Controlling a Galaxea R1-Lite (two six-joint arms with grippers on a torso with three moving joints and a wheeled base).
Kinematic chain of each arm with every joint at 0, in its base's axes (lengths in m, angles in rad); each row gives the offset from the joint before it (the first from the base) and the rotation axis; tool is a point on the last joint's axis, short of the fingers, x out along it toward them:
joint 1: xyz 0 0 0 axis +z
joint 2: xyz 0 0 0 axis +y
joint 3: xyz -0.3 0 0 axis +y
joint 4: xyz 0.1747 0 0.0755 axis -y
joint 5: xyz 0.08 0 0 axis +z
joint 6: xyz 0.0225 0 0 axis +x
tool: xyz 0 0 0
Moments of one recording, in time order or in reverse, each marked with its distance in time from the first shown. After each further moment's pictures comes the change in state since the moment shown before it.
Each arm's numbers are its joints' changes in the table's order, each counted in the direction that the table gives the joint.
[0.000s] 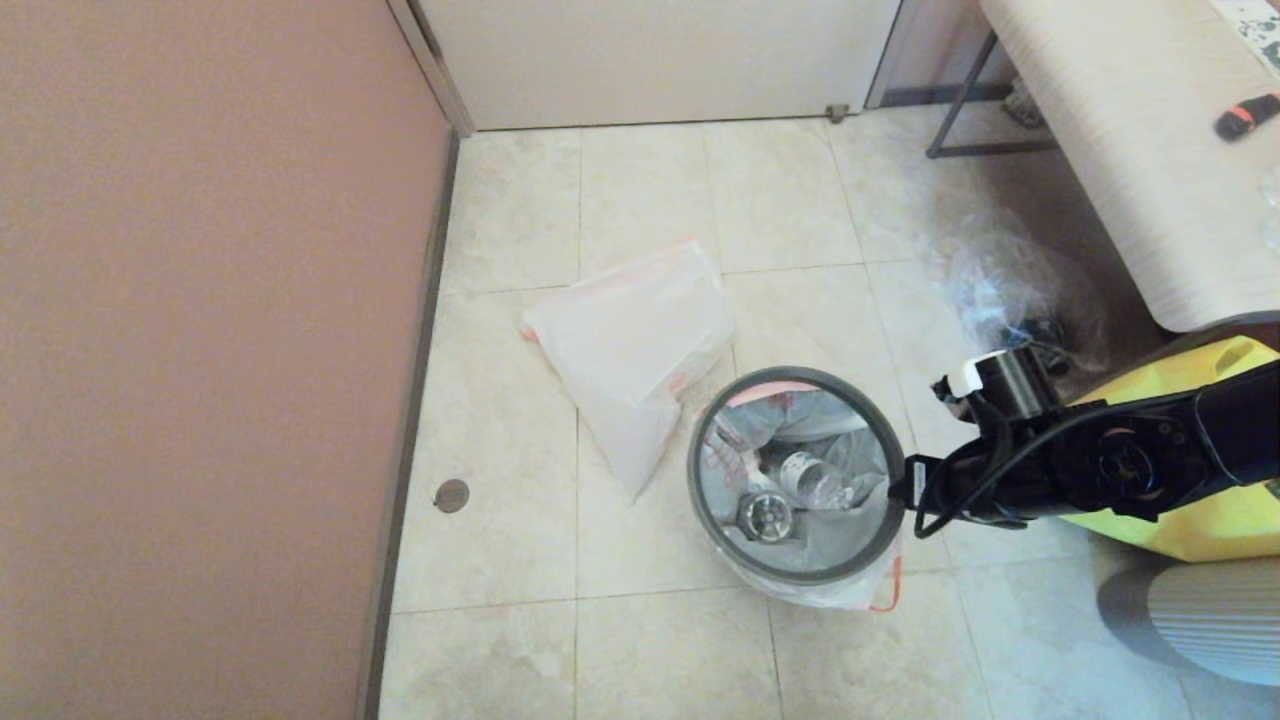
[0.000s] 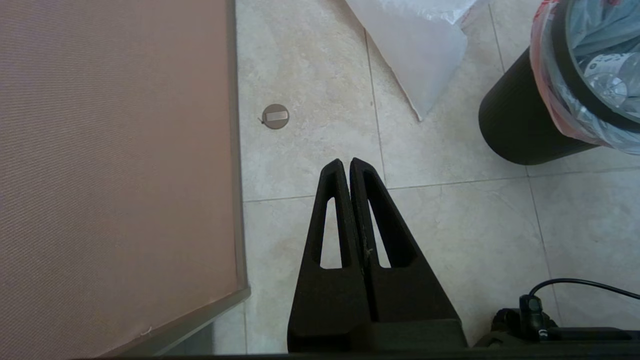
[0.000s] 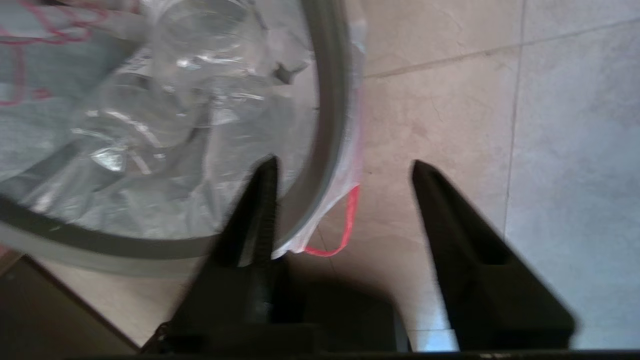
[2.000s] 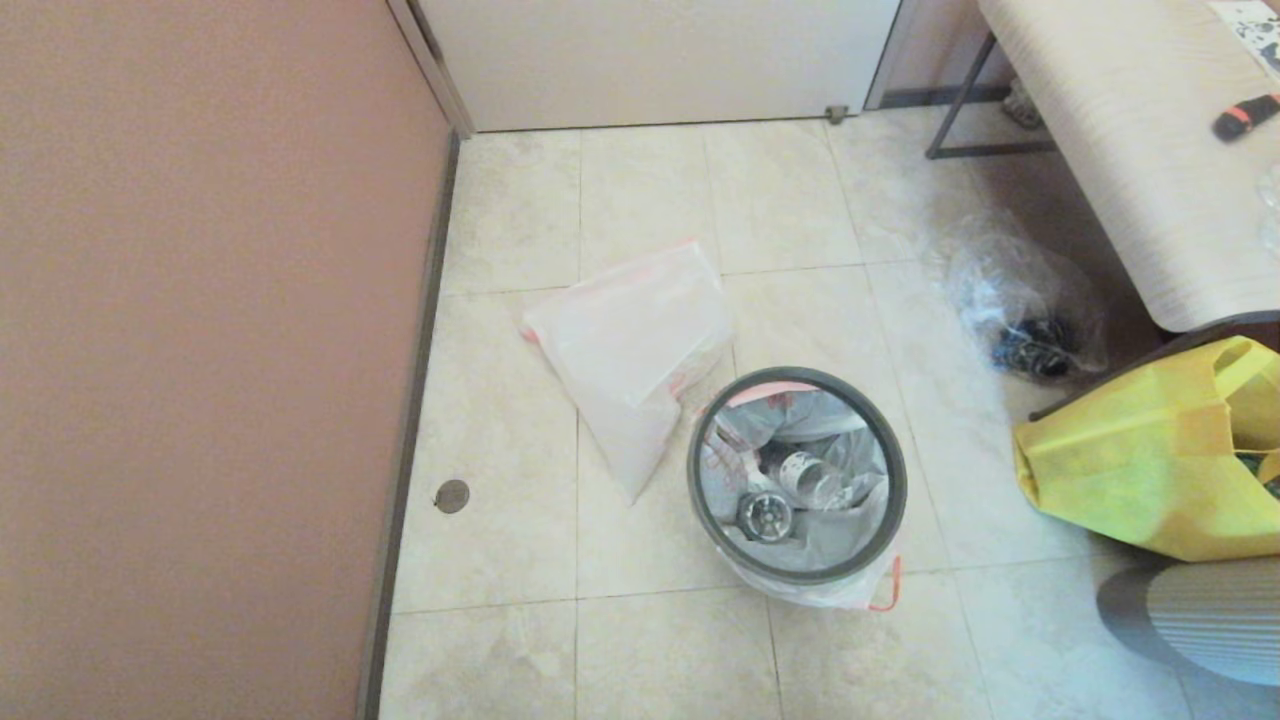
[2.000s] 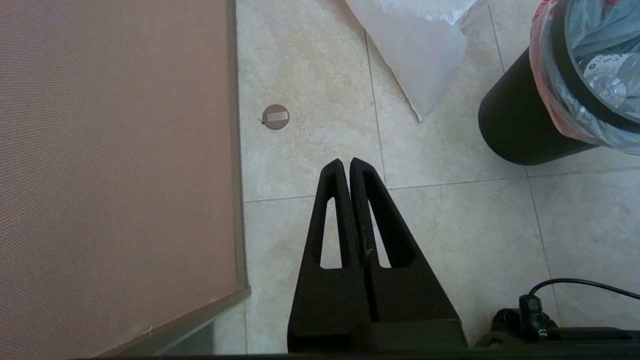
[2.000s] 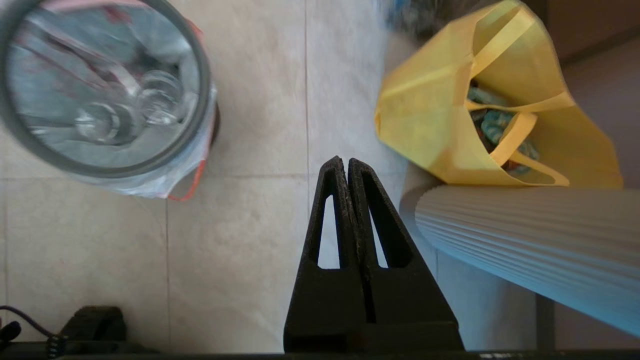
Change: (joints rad) left arm 0.000 0.000 0.000 0.000 0.000 0.000; right arm -0.261 -1.223 0.422 -0.180 -0.017 -0.540
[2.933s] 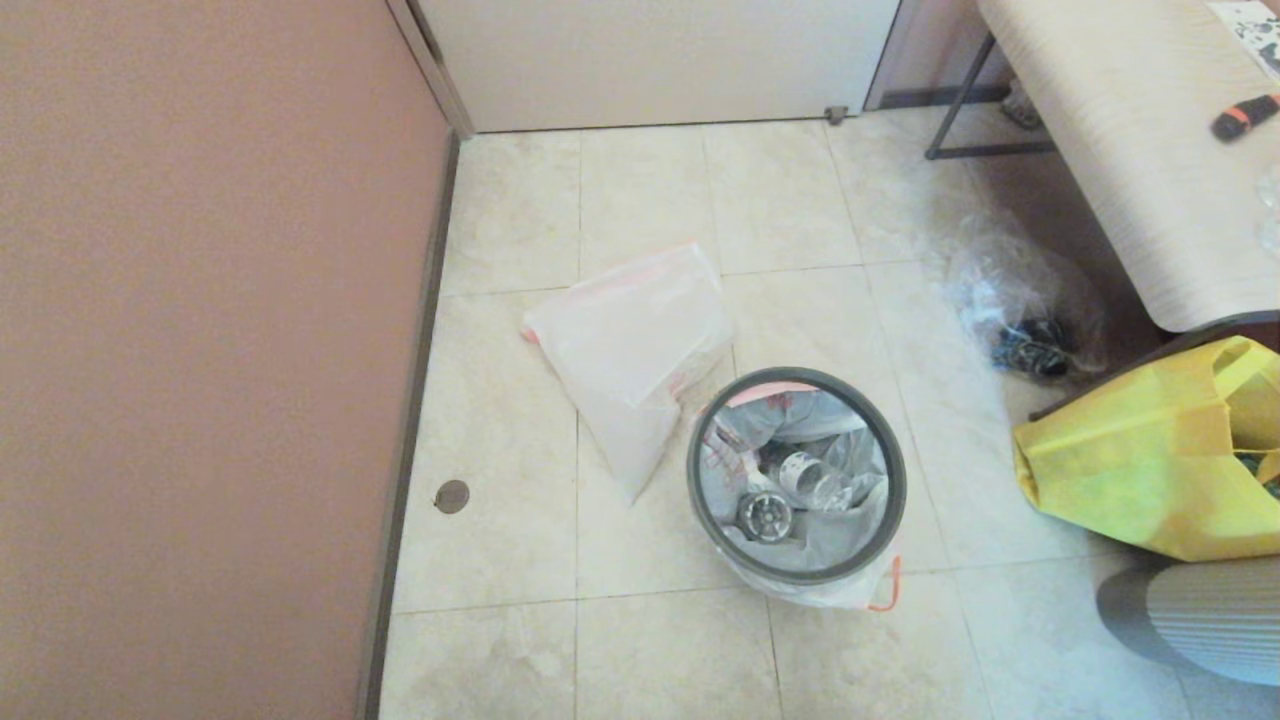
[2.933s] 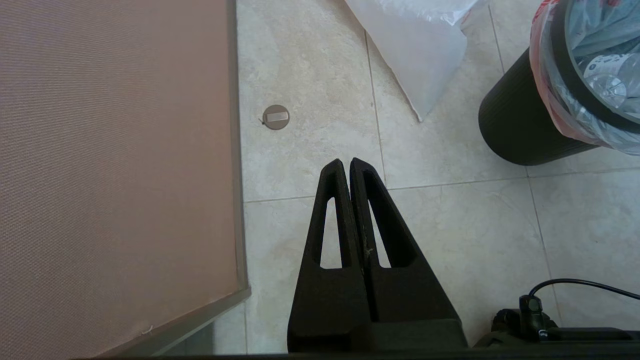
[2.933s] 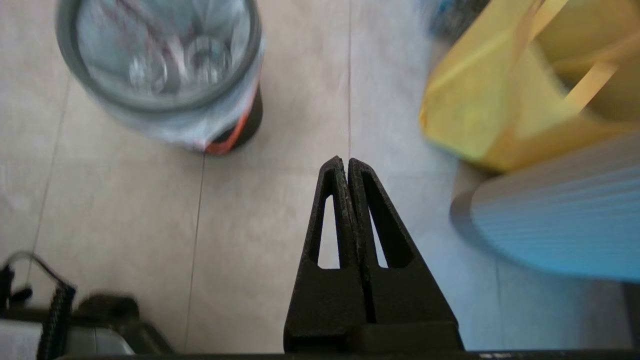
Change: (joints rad) left arm 0.000 0.000 0.000 0.000 0.000 0.000; right arm 0.000 -0.721 0.619 0.124 0.125 0.019
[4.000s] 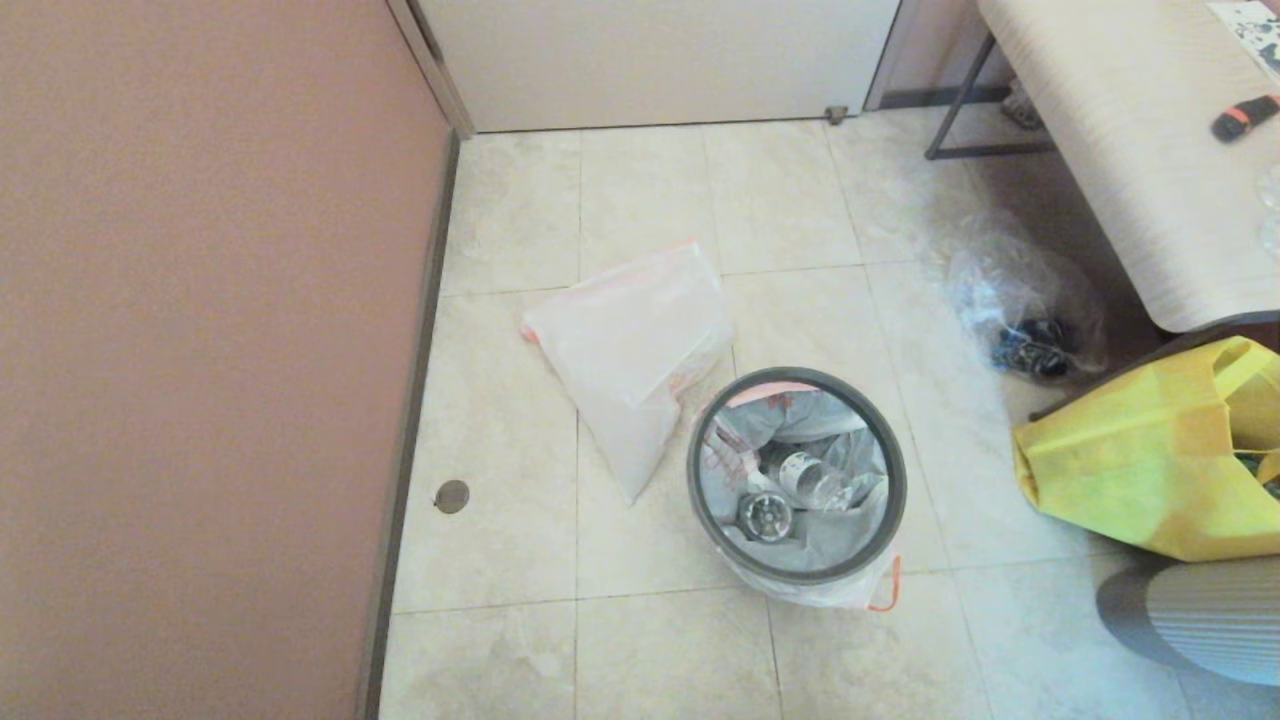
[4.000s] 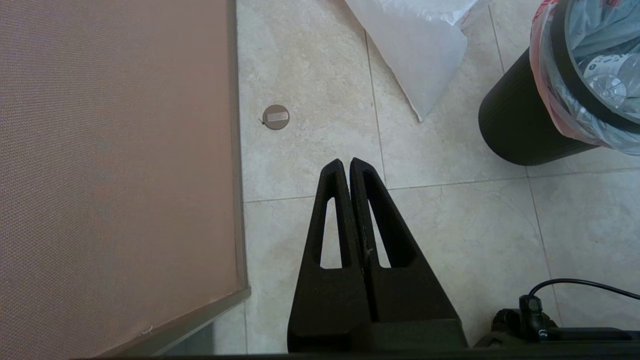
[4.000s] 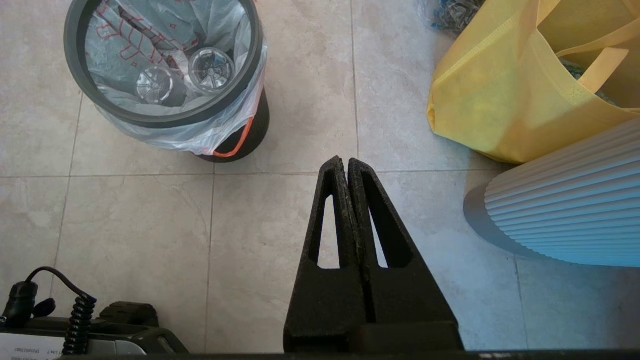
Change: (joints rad) left arm 0.000 0.000 0.000 0.000 0.000 0.000; right arm 0.000 -0.006 0.040 0.027 -0.002 0.063
